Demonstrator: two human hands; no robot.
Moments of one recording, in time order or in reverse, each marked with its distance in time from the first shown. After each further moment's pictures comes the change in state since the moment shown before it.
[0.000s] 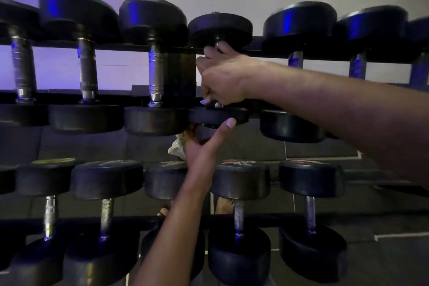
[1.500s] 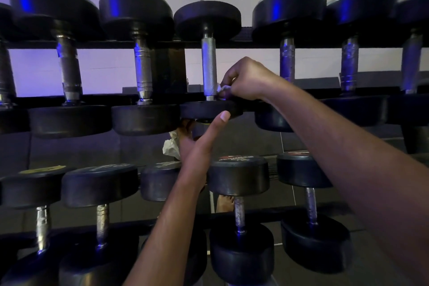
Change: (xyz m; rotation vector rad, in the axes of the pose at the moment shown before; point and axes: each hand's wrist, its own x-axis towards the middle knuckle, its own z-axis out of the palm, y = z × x) left_hand 0.001 -0.001 -0.006 0.080 -0.060 -0.055; right_hand -0.040 0.009 0.062 1.105 0.067 0.745
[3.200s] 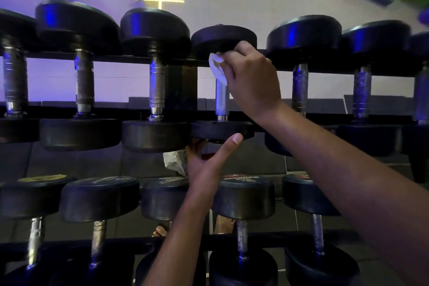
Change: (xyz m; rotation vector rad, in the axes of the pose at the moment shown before) left_hand 0.010 -0.006 -0.002 -0.081 -0.054 -0.005; right_hand 0.014 -0.039 0.015 -0.345 0.804 -0.545
